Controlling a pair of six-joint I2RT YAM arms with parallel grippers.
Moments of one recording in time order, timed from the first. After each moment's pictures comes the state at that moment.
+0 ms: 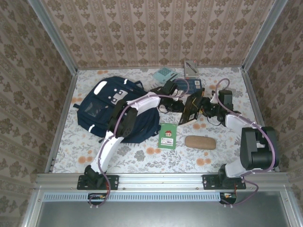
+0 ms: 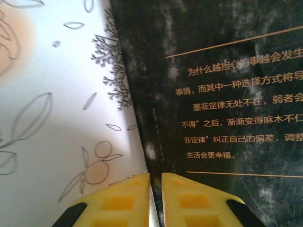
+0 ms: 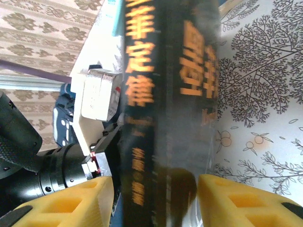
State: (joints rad) left arm -0.77 2.45 1.97 -0.51 0.54 -0.42; right arm -0.03 1.50 0.75 0.06 -0.60 0.79
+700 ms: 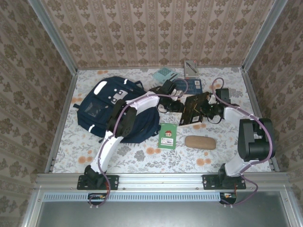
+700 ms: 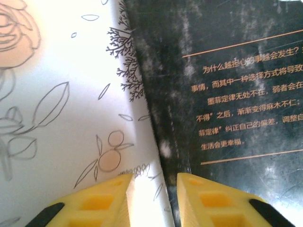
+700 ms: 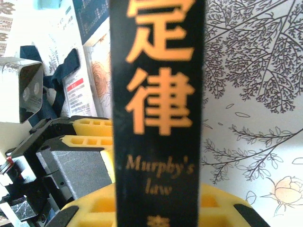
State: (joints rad) left arm -0.75 2.43 1.96 -0.54 0.54 -0.40; right arm -0.03 1.60 0.87 -0.20 -0.53 0.65
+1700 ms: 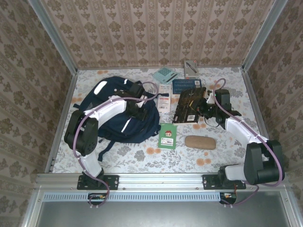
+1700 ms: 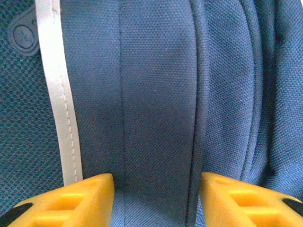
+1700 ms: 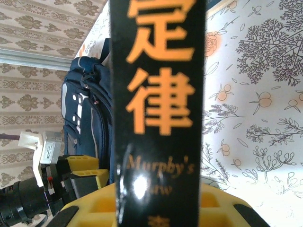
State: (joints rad) left arm -0.60 1.78 1.29 -0.77 0.02 -0.13; right arm 0.07 1.33 0.76 -0.09 -0.56 0.82
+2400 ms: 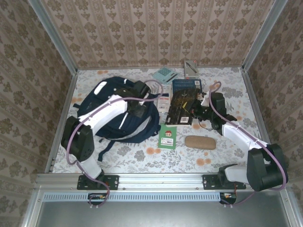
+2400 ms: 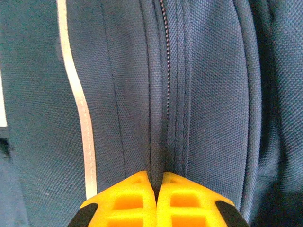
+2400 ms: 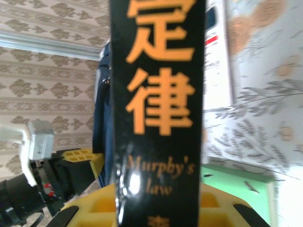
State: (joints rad) left arm -0.66 1.67 1.43 -0.95 -0.20 -0.09; right arm 0.21 1.28 0.68 0.10 -0.55 0.99
